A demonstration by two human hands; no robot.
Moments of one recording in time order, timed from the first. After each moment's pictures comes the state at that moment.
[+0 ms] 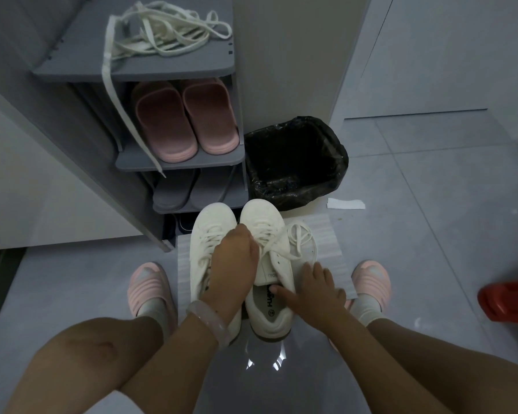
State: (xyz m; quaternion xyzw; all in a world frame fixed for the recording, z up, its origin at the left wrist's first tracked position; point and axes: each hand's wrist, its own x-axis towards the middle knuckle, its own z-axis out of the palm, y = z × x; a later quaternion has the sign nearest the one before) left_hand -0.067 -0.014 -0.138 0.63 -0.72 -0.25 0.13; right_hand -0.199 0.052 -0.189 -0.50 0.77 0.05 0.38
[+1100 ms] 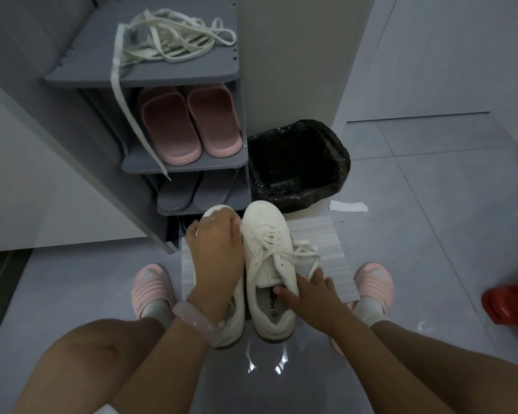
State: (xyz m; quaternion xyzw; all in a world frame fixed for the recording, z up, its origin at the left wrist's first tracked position) left_hand -0.048 -0.024 -0.121 0.66 -0.68 -0.14 0.29; right_hand -0.201 0.053 -0.208 -0.52 0.73 0.03 0.44
